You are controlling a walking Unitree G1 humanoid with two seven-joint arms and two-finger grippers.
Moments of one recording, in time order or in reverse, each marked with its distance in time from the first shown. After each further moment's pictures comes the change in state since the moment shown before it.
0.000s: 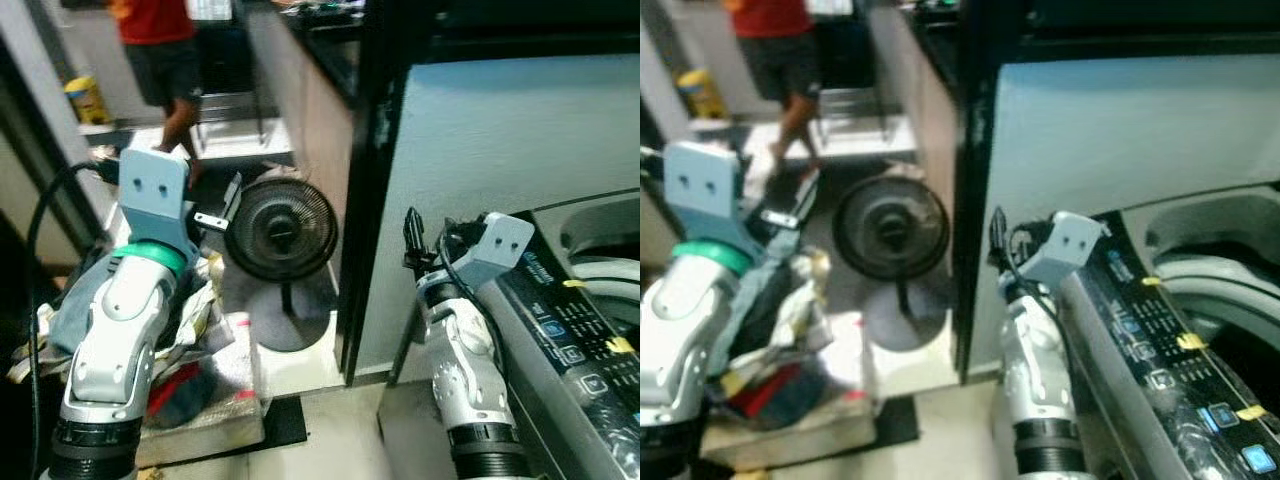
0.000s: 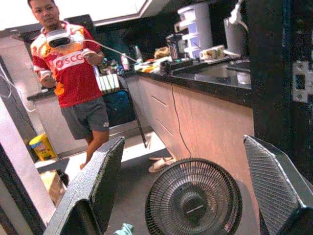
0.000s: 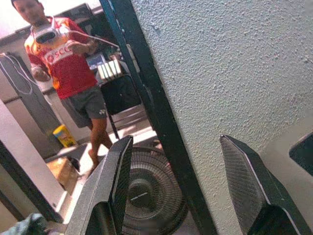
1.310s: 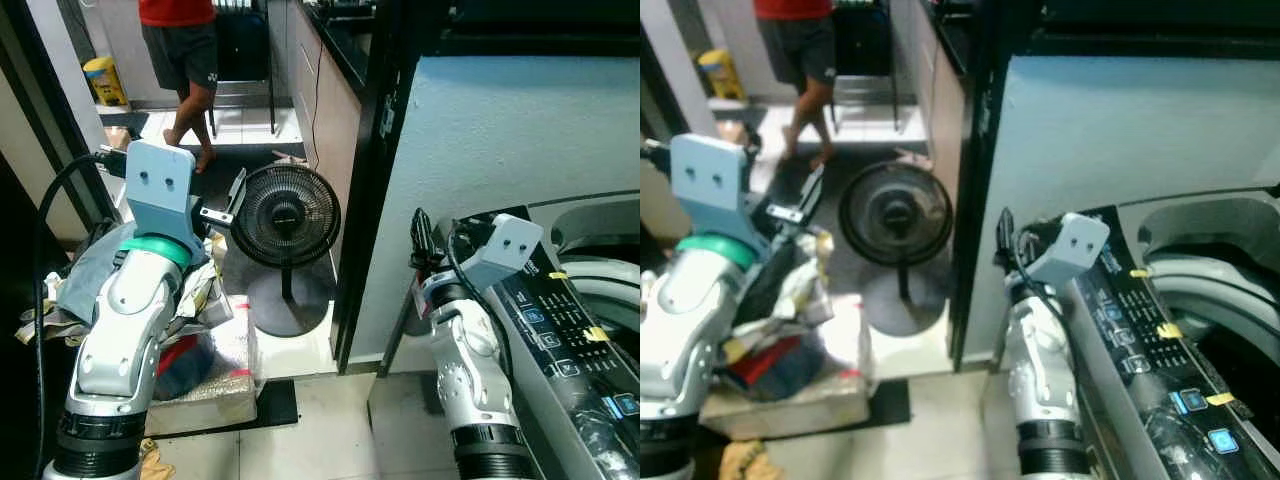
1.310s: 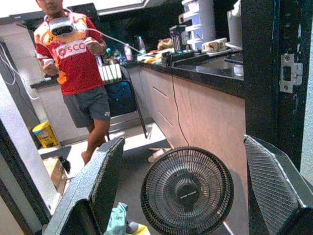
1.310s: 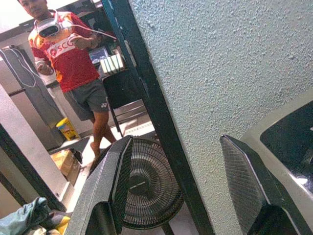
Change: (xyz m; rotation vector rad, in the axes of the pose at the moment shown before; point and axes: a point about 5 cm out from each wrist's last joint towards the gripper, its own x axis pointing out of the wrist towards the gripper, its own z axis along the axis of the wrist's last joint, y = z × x) left arm 0.002 0.001 -0.002 -0.005 0.022 0.009; right arm 0.001 0.004 0.000 0.010 0.000 0.009
